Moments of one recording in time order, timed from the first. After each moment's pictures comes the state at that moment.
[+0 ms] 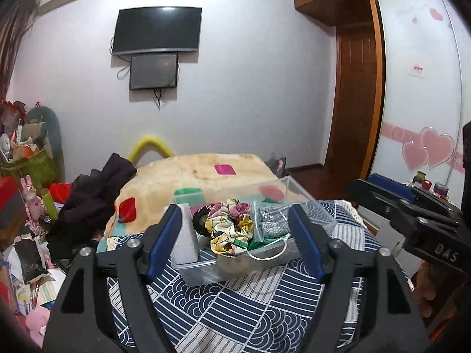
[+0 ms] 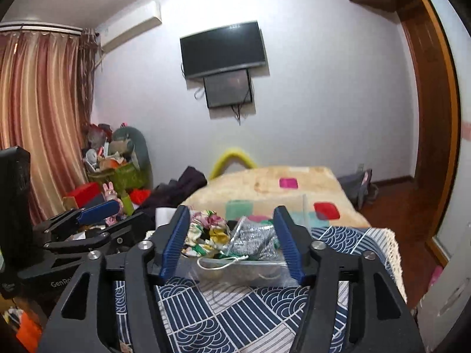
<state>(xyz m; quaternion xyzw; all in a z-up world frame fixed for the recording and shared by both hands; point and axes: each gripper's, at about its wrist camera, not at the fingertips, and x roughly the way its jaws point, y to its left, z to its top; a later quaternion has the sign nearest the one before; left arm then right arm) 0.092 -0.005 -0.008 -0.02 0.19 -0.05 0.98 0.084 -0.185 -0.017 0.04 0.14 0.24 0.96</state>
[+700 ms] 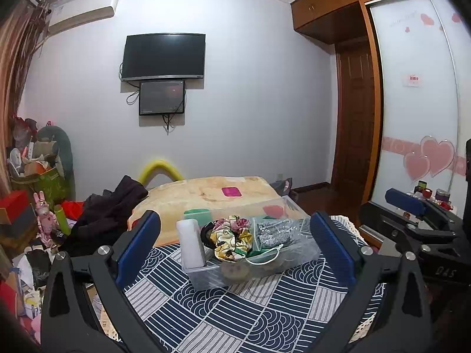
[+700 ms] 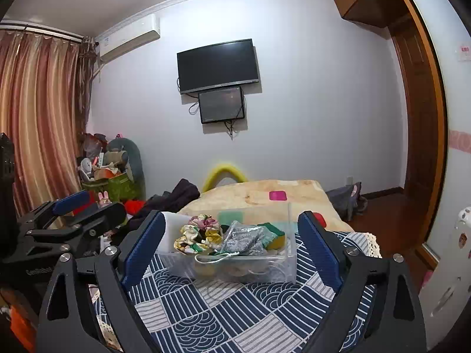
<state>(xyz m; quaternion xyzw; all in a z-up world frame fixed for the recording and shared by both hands) 0.037 -0.013 0.013 0.00 0.12 -0.03 0.99 0.054 -0.197 -0.022 0.03 0.10 0.22 0.97</state>
